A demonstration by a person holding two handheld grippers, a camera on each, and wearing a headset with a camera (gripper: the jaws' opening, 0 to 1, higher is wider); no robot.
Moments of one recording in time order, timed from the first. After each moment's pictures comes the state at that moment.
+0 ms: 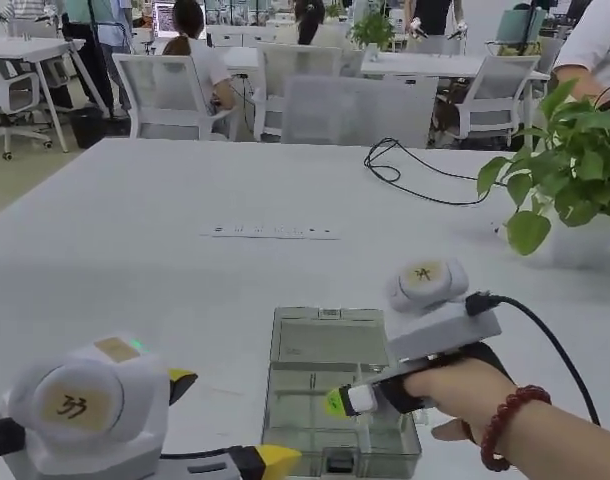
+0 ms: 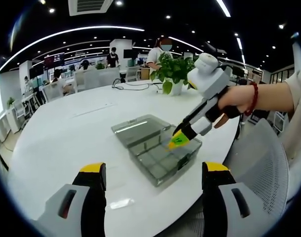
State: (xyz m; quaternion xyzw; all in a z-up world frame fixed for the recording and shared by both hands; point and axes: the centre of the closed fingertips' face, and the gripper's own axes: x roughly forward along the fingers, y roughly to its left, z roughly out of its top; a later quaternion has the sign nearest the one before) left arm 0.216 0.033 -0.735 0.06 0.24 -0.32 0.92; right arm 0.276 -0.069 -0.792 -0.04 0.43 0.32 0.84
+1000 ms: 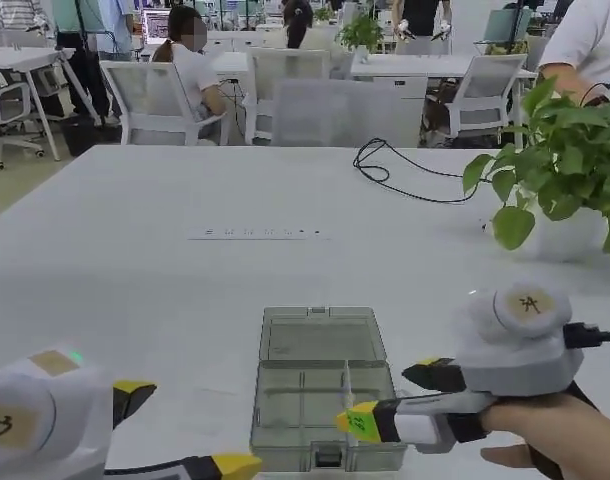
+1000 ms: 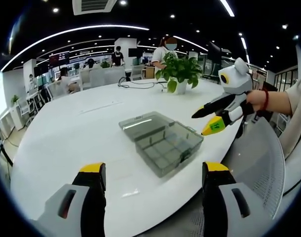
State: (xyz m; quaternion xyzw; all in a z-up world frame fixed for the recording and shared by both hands) left arm 0.200 0.054 -0.732 0.06 0.24 -0.30 0.92; right arm 0.240 -0.100 -0.755 -0.03 0.32 0.39 0.86
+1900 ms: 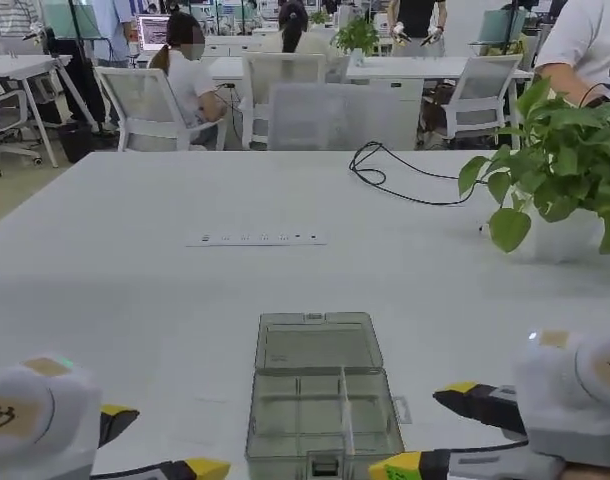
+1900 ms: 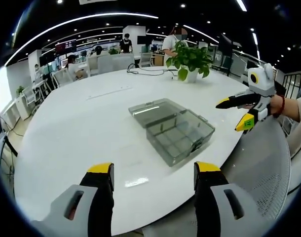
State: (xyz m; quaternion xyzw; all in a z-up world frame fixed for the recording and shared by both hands) left arm 0.208 0.073 -0.755 0.06 0.31 -0.25 0.91; right arm 0.212 -0.121 -0.752 -0.04 0.27 0.42 0.87
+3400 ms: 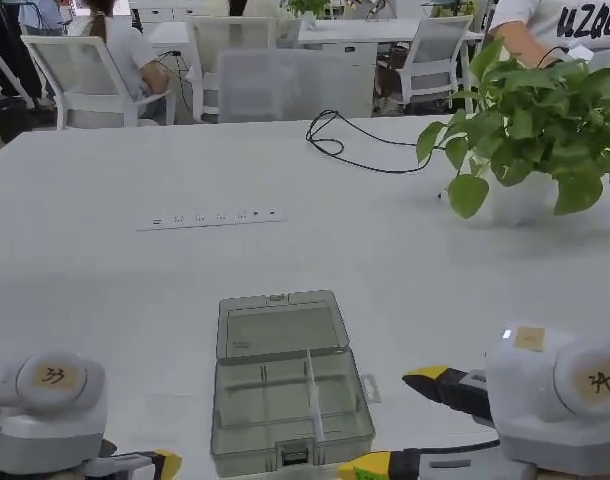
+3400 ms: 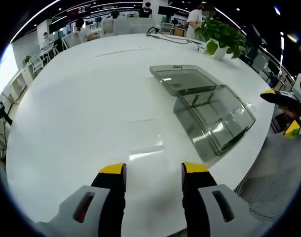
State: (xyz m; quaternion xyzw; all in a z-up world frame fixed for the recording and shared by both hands) left arm 0.249 0.092 -0.839 0.03 0.45 -0.18 0.88; right arm 0.212 -0.122 -0.756 -0.05 0.26 0.40 0.88
